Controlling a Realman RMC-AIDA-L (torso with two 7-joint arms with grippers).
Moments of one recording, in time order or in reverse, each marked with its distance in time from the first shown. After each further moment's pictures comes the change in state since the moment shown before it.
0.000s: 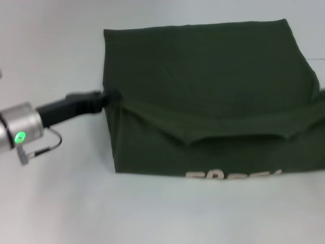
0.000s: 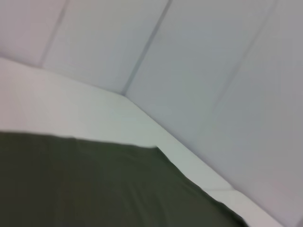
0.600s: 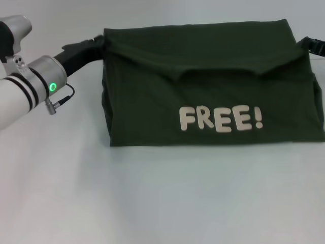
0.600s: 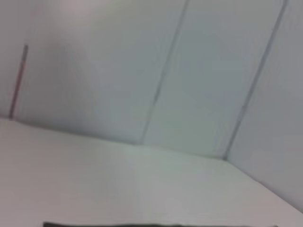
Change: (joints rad) left arm -0.196 -0.021 -0.002 -0.174 -0.333 -0.530 0.321; right arm 0.307 0.024 -0.116 0.186 0.047 0.719 -0.134
